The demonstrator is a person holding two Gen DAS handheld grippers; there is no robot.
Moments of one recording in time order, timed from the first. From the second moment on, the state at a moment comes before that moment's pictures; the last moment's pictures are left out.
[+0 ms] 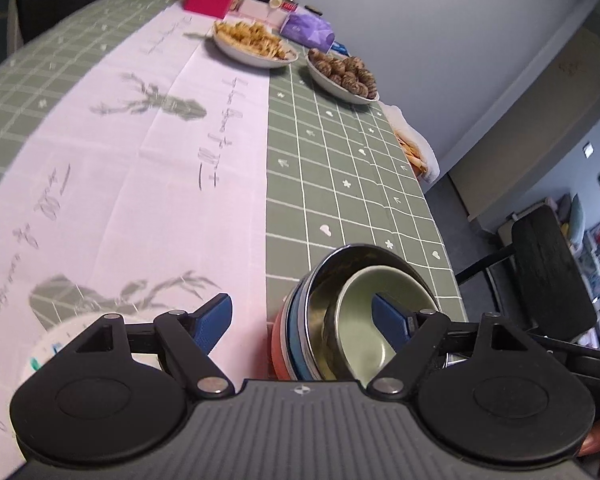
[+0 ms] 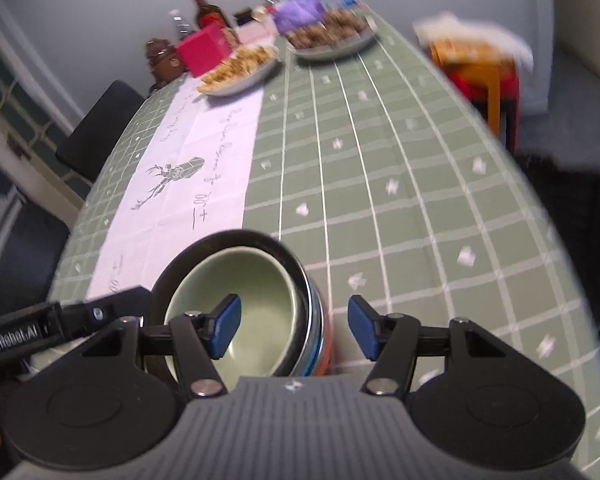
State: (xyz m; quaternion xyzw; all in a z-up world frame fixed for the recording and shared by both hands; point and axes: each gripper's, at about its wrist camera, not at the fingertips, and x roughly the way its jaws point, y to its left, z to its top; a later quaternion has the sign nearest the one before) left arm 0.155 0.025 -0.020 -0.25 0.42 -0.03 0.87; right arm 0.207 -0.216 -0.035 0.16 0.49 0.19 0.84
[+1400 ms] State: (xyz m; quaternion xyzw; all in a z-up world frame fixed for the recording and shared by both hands) left arm 0.171 0.014 -0.073 -0.35 0.47 -0.02 0.81; right arm 0.221 -0.225 -0.093 0.29 0.57 0.16 0.75
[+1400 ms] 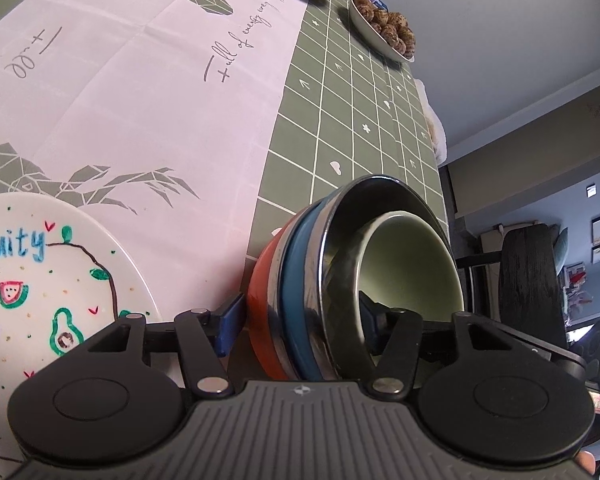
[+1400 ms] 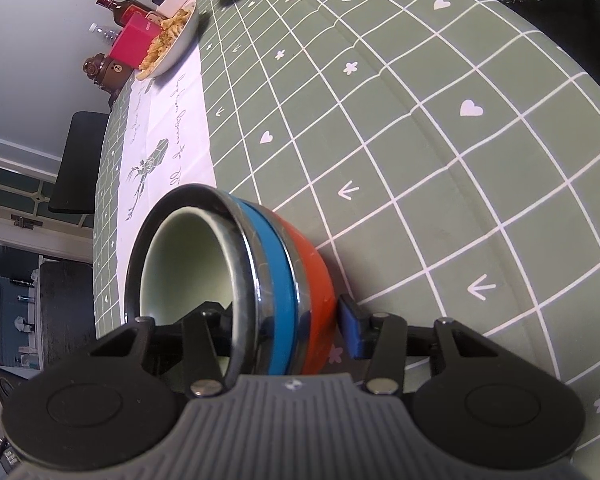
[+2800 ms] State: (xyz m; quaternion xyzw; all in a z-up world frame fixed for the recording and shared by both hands) left arm 0.096 0.077 0.004 -0.30 0.45 0.04 0.84; right arm 0.175 -0.150 -0.044 0.27 0.55 0.27 0.74
